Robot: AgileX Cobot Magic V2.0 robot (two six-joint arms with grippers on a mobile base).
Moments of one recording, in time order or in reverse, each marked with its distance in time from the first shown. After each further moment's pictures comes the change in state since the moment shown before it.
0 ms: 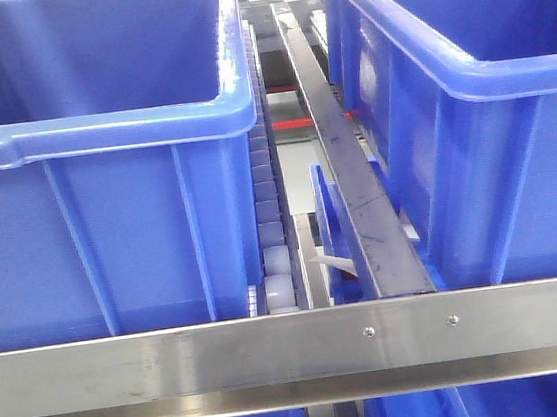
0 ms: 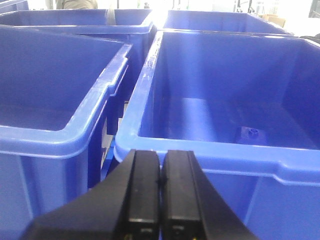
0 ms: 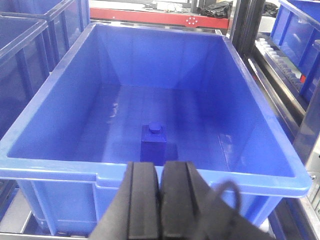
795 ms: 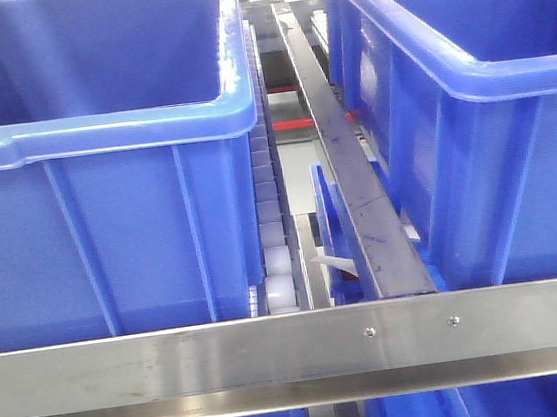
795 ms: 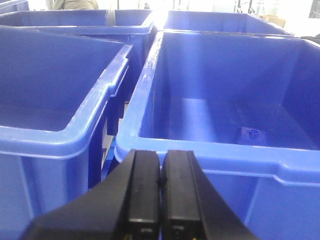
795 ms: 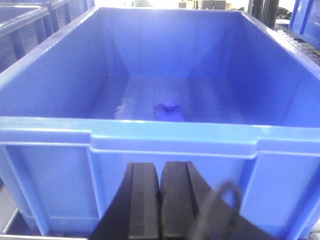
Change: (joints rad) left arm 0.000 0.000 0.000 0.000 -0.002 0.000; right arm 0.000 0.000 0.462 0.072 -0.539 -0.002
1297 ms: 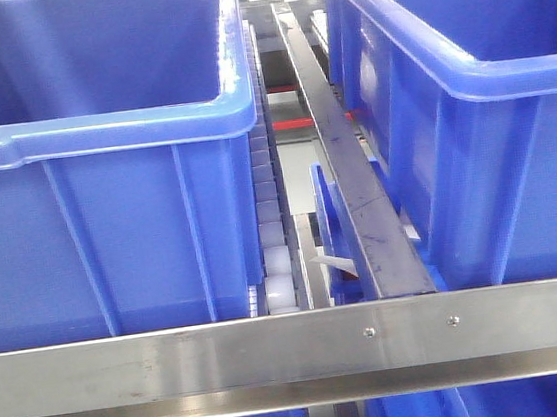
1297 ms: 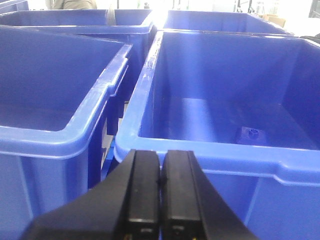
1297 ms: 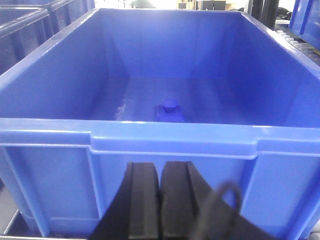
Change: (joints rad) left arm 0.000 0.000 0.000 0.000 0.000 0.002; right arm 0.000 0.000 0.000 0.003 0.000 0.000
